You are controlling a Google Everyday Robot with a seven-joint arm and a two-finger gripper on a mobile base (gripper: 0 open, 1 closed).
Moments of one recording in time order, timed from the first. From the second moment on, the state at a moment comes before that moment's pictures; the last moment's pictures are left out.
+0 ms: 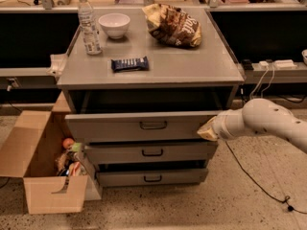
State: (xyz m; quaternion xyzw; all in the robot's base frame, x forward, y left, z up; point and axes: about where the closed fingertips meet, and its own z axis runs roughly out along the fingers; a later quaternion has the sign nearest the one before) arm 0.604 -0.213 0.631 -0.45 0.83 0.06 0.33
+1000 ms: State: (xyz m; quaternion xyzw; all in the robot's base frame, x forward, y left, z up) arm 0.637 -0.211 0.633 -0.45 0.82 0.08 0.34
